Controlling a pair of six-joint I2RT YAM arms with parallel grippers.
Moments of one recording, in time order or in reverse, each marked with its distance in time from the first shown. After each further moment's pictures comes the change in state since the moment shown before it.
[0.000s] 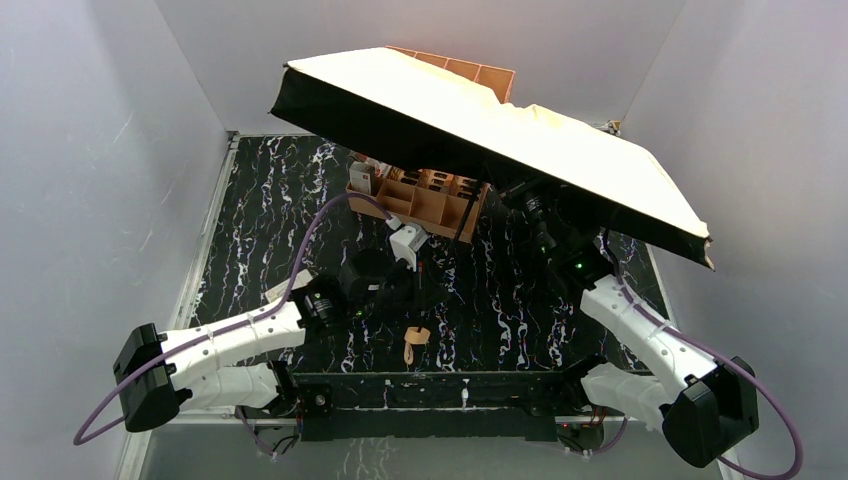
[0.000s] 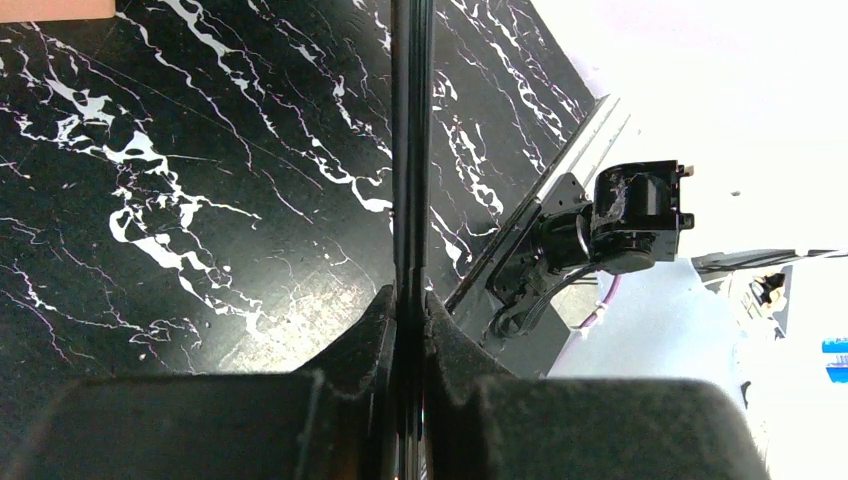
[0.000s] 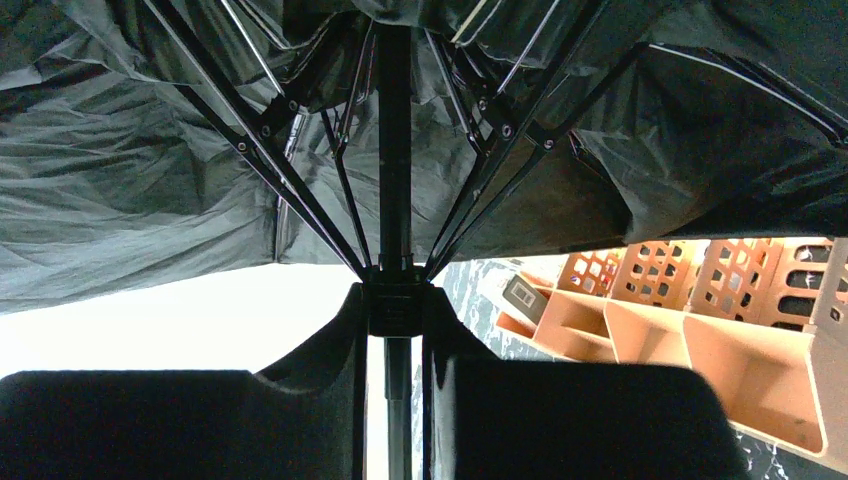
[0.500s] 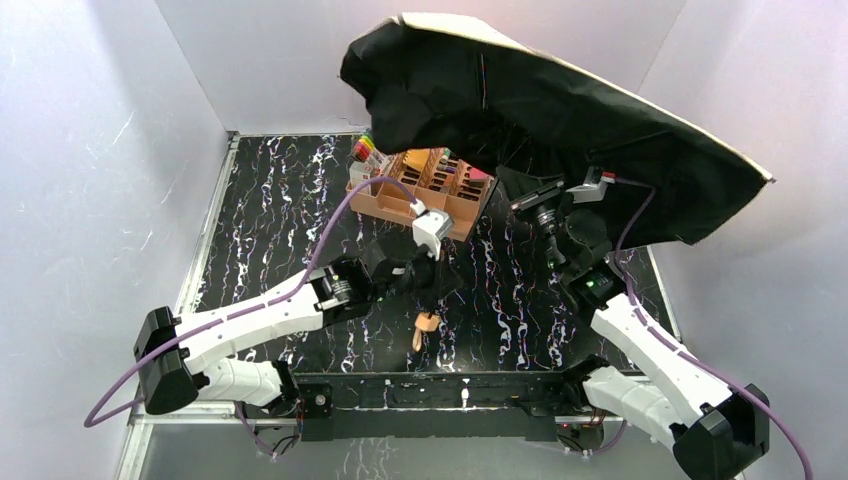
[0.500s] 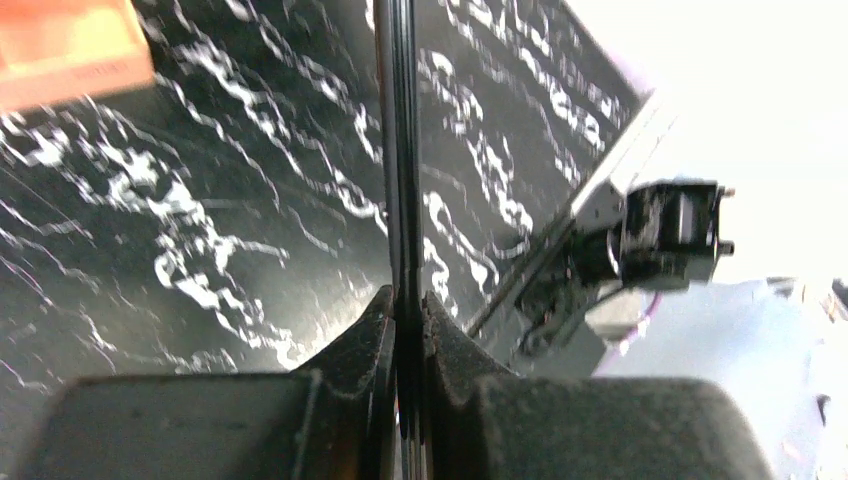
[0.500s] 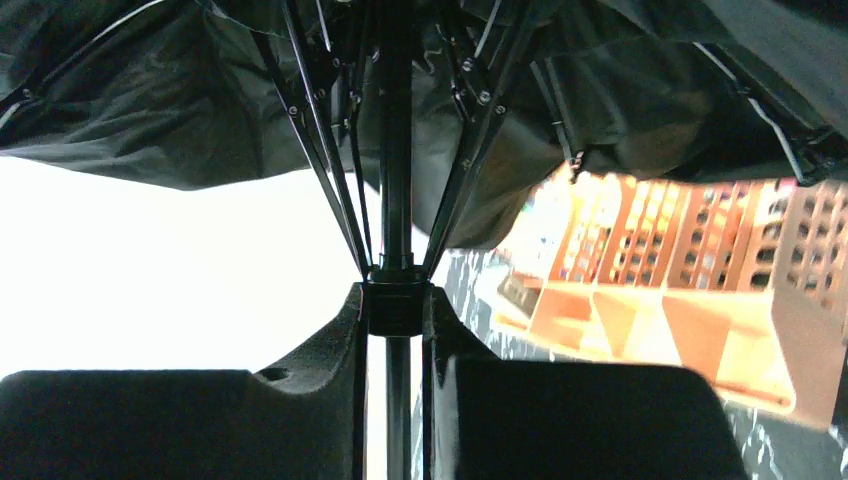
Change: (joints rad) left arm -0.032 0.134 0.229 -0.178 -0.062 0.111; right arm 0.012 -0.120 -0.069 -0.056 0.076 0.035
